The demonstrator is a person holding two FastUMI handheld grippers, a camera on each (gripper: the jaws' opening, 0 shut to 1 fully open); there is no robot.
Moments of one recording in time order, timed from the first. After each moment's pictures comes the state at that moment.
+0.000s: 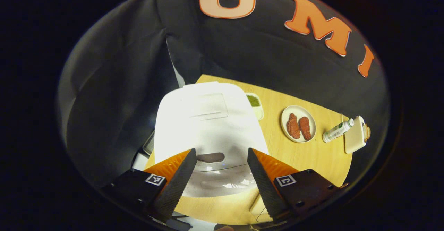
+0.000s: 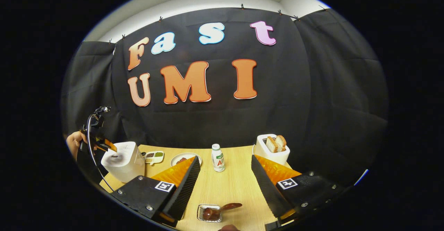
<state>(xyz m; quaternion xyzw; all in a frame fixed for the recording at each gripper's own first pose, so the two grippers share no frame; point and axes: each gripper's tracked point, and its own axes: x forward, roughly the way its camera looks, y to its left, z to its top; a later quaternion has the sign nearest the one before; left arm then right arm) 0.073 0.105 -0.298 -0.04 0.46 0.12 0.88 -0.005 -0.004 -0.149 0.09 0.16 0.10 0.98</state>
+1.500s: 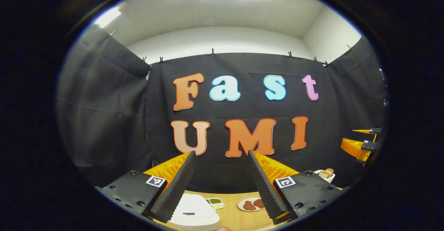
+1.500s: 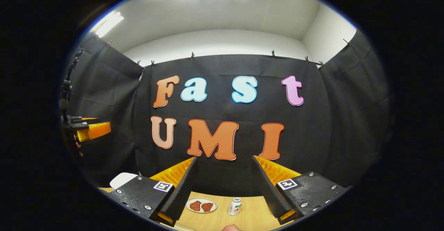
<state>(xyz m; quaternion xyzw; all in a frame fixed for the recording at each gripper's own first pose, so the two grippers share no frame) -0.004 -0.015 0.025 0.02 -0.04 0.02 1.00 0.013 0.067 0.033 0.05 -0.06 0.15 0.99</state>
